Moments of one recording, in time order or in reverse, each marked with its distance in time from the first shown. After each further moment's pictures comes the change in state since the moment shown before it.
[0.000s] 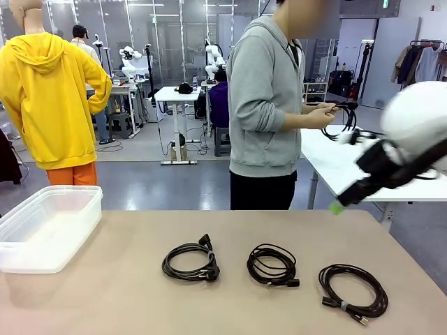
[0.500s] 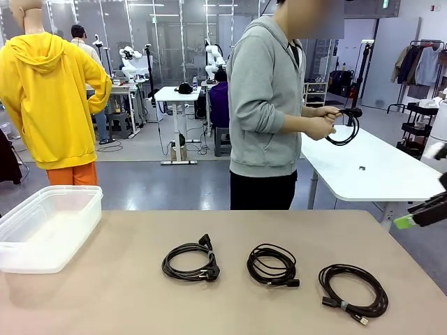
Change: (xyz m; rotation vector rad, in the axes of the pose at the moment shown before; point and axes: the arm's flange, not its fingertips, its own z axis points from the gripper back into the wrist) left arm 0.000 0.000 0.000 0.000 0.000 0.000; right arm -0.114 -0.086 0.044 0.065 -0.216 0.070
